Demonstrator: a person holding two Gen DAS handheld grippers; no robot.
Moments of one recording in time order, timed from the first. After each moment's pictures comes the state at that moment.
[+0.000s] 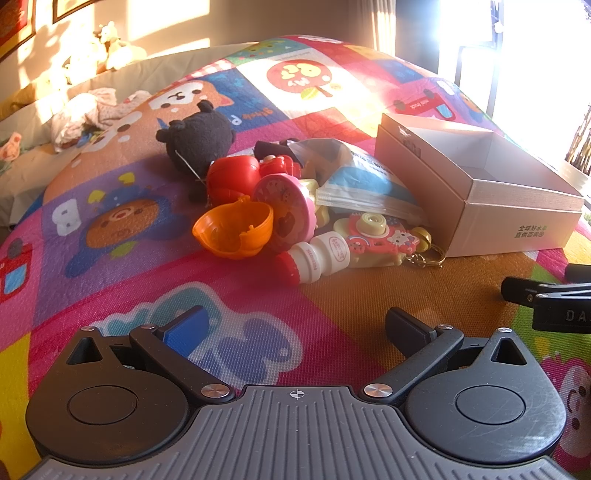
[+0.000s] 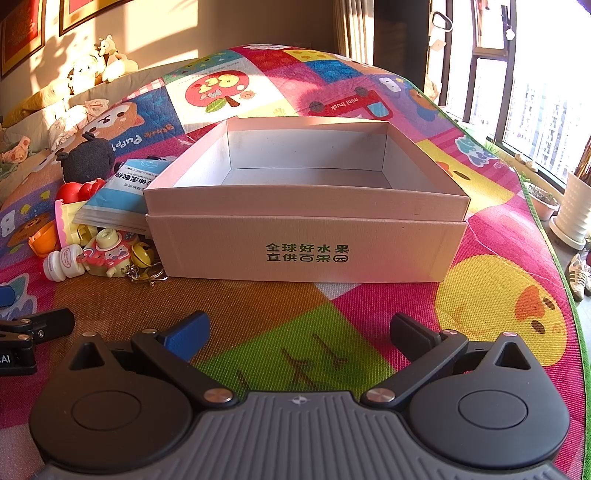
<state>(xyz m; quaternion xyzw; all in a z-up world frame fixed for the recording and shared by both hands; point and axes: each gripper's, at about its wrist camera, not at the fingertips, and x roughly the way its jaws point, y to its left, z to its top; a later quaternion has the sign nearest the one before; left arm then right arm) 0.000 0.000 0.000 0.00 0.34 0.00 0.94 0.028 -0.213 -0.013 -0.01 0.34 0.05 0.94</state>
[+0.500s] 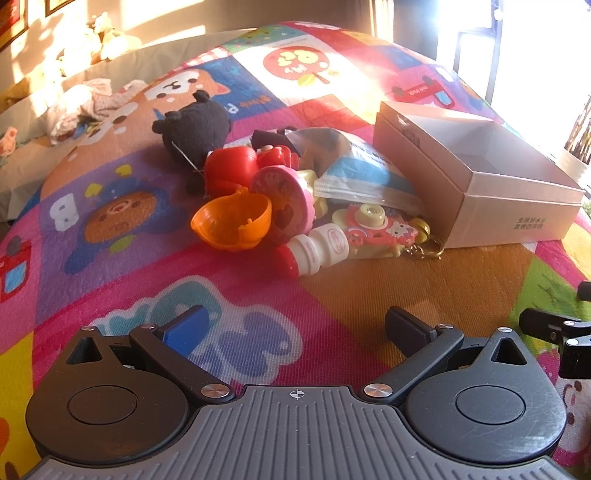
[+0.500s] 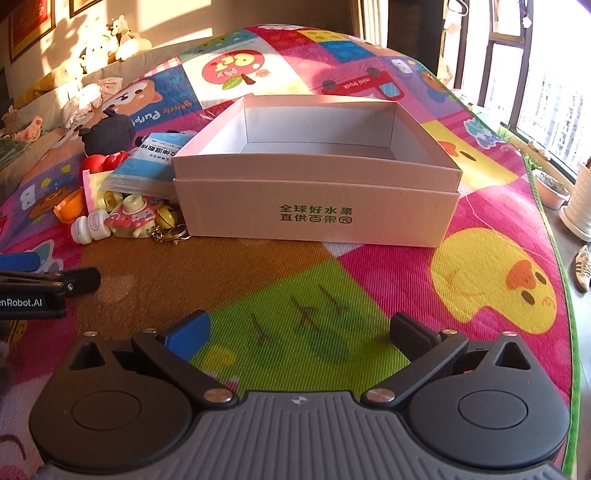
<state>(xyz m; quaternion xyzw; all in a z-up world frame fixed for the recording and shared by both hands) 0.000 0.001 0.004 0.00 0.37 -0.01 0.93 0.001 -0.217 -0.008 -0.02 0.37 0.07 0.92</state>
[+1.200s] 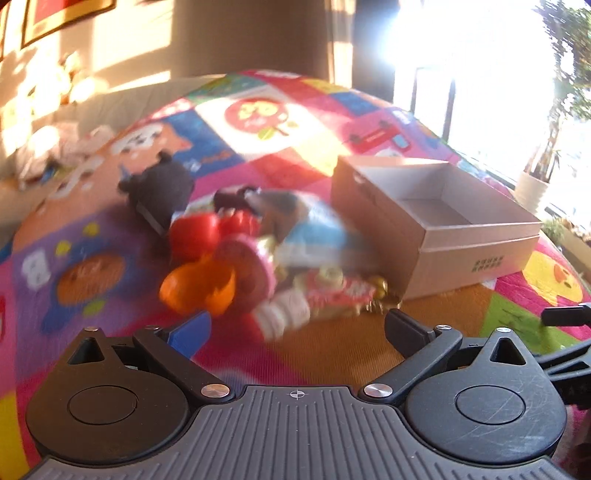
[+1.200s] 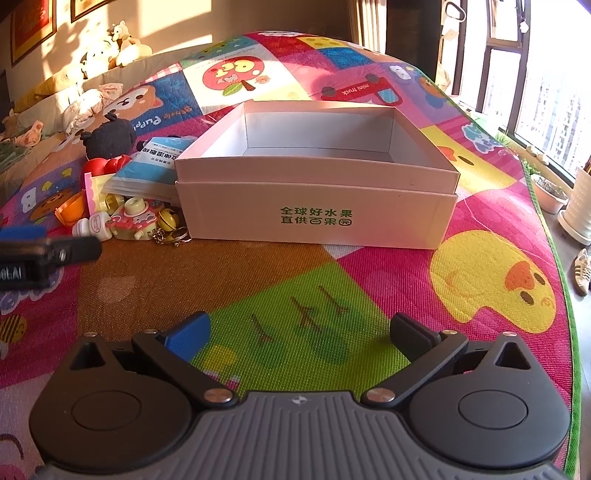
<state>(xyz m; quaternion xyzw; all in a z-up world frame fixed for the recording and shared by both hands) 0.010 -0.003 0.024 0.02 0.29 -0.07 0.95 0.000 -0.217 -0.010 -0.02 0.36 0.07 0.93</state>
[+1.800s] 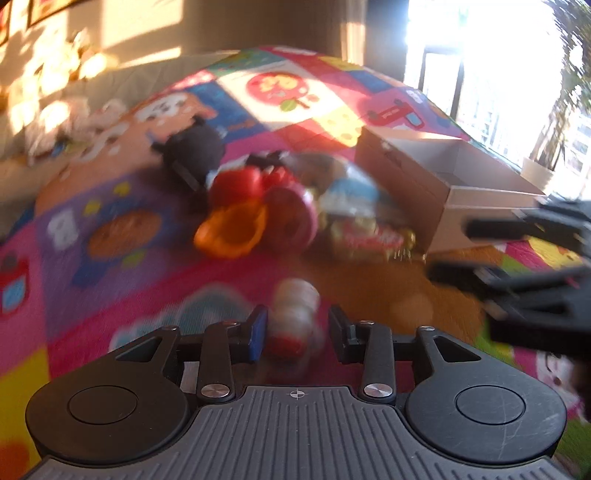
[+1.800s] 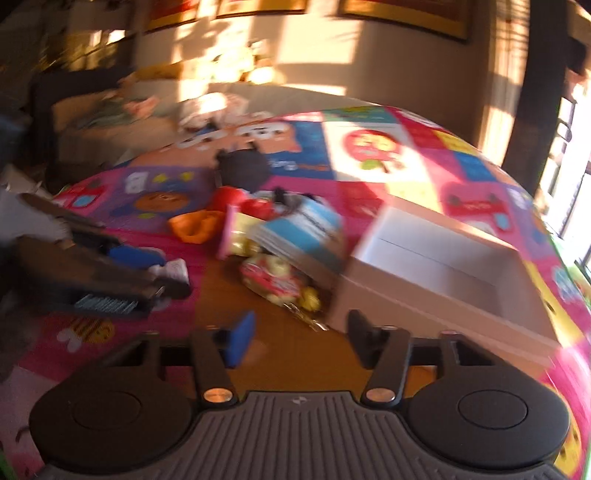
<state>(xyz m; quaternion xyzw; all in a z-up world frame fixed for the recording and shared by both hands) -0.023 0.041 0.010 -0.01 0.34 -0.07 0.94 -0.004 -0.133 0.011 -0.16 0.25 0.23 0.93</state>
